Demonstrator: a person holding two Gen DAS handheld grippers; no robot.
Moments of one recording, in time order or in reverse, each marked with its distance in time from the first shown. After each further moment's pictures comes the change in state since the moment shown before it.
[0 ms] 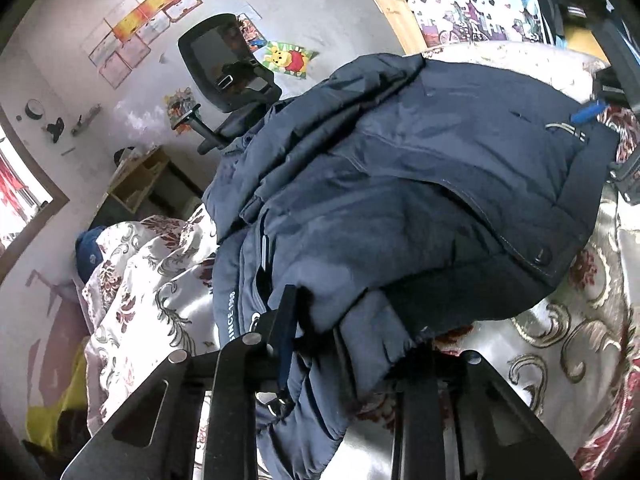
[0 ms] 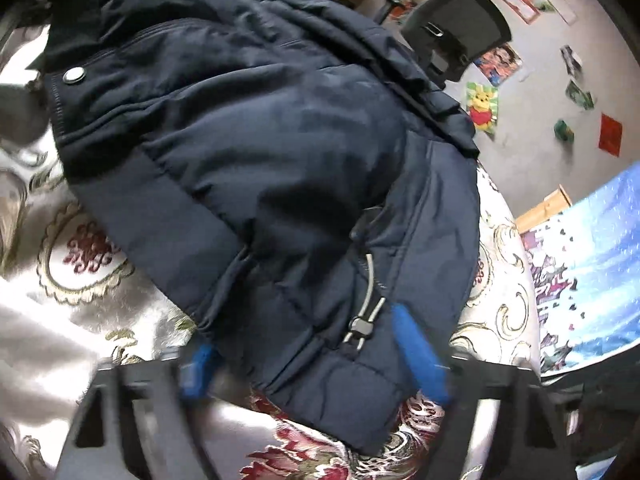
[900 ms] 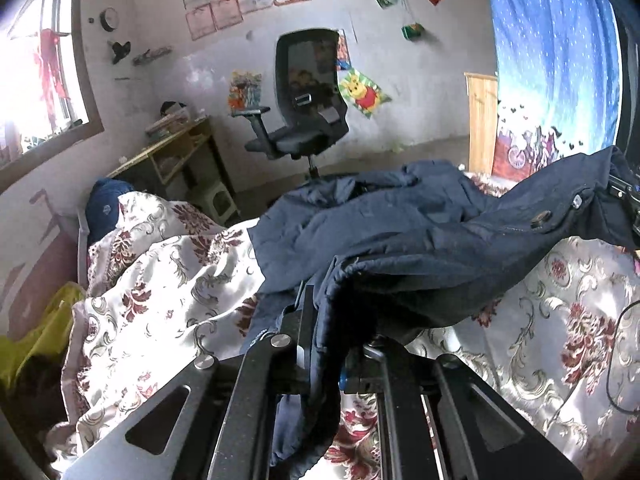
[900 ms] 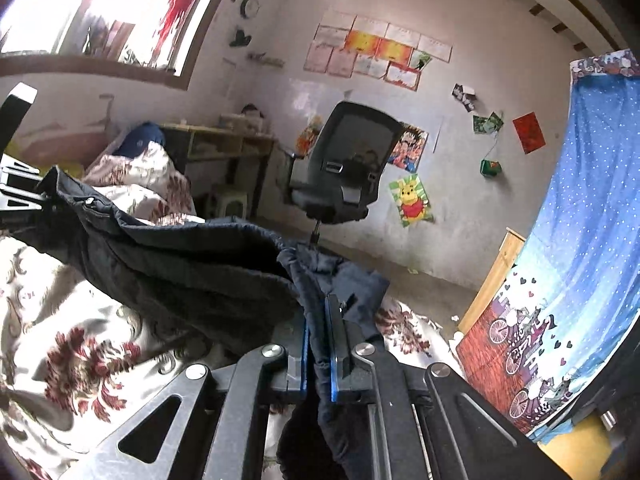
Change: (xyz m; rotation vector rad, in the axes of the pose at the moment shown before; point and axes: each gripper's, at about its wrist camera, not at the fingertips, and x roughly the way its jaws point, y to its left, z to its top) left arm -0.058 0.125 0.100 -0.435 -0.091 -0.027; right arm -0.142 -0.122 0.120 0.331 -0.550 -0.102
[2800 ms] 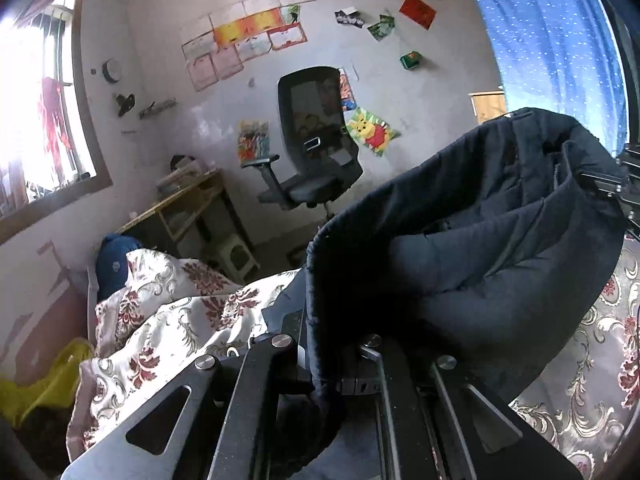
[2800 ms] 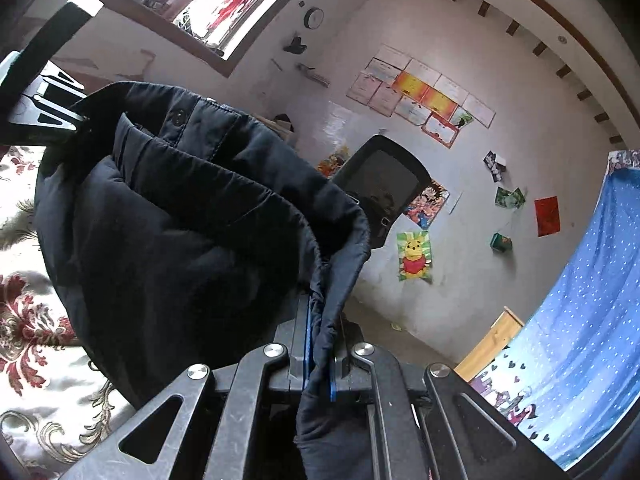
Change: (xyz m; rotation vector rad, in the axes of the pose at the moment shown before) left arm 0.058 0.009 0.013 0.108 -0.166 0.084; right arm 0.080 0.019 -0.027 -0.290 -0.089 -0.010
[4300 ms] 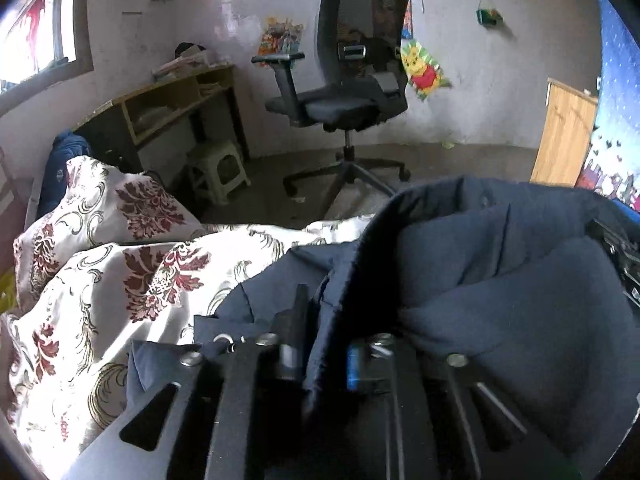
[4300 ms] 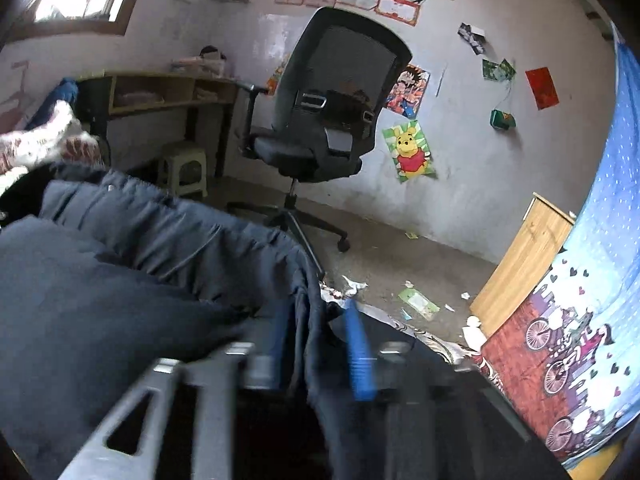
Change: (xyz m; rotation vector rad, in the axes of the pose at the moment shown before) left arm 0.267 0.045 0.028 -0.286 0.290 -0.014; right arm 0.283 -0.058 0.006 0.362 0.262 -0.019
